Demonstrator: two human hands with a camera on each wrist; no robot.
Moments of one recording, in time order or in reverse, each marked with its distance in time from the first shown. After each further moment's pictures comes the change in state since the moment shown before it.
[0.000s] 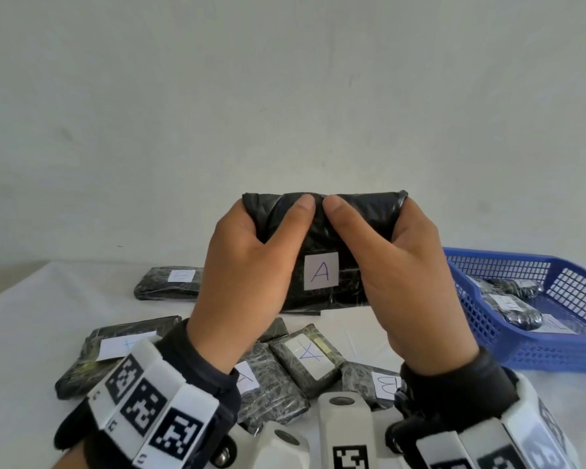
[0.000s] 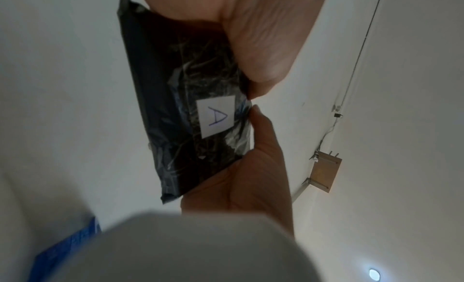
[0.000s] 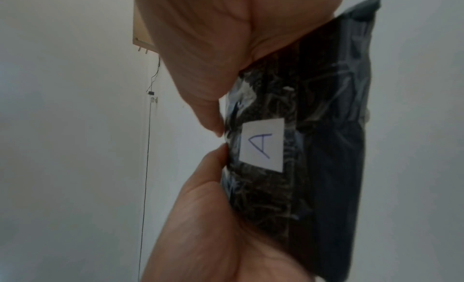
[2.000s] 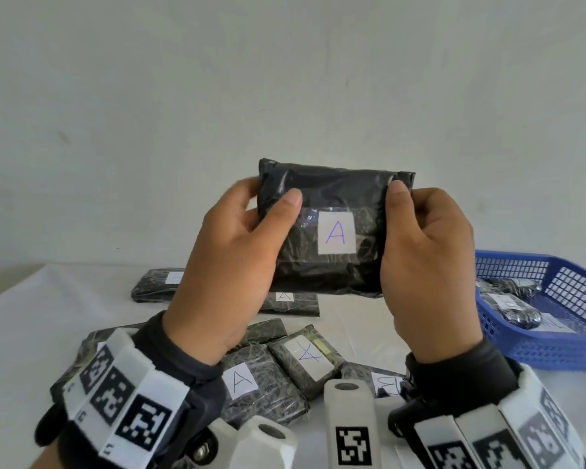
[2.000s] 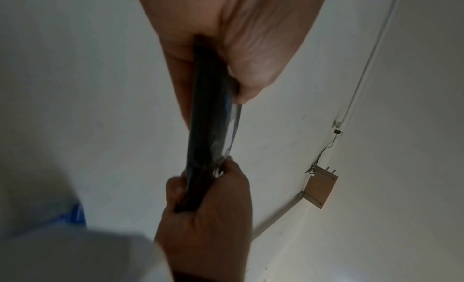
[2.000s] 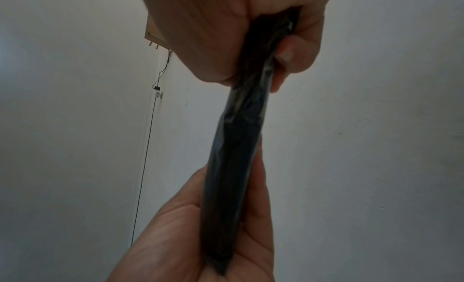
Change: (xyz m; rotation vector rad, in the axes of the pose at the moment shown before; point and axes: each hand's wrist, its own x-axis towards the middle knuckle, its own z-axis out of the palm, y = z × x) left_hand 0.008 -0.004 -0.010 -0.110 -0.080 -0.037; right_hand 0.013 0.008 -0.006 -0.220 0.373 -0.107
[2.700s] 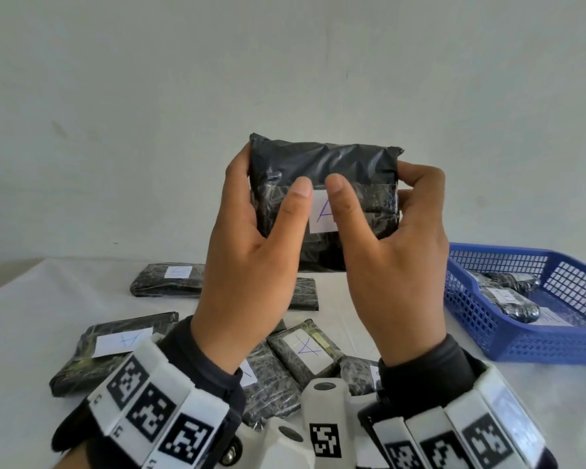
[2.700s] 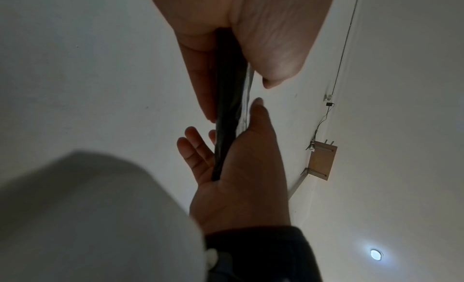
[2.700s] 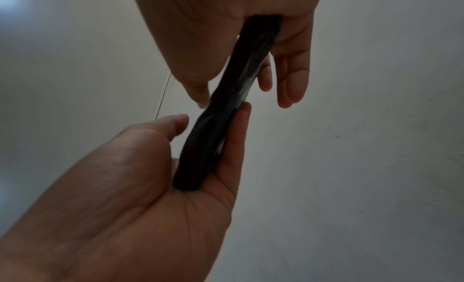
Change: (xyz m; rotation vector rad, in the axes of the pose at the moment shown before) left_hand -0.008 -0.003 0.015 0.123 0.064 0.275; right_hand -0.021 -0.008 0.013 -0.005 -0.026 -0.210
